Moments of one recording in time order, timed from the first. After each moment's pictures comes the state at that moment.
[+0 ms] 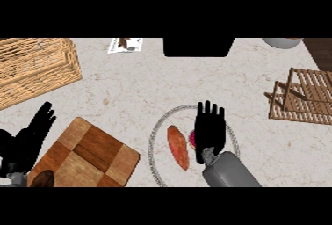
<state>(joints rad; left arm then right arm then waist) 0.02 0.39 0.06 -1.39 0.18 0.02 0.05 -0.35 -0.01 0.51 -1.33 1.18 0.32 0.89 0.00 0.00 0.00</state>
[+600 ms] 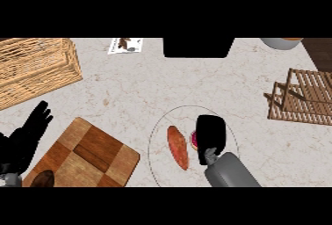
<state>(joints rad) 0.03 0.37 0.11 -1.44 0.16 -0.03 0.10 -0.33 -0.01 0.48 -1.25 1.21 0.25 0.80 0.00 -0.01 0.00</state>
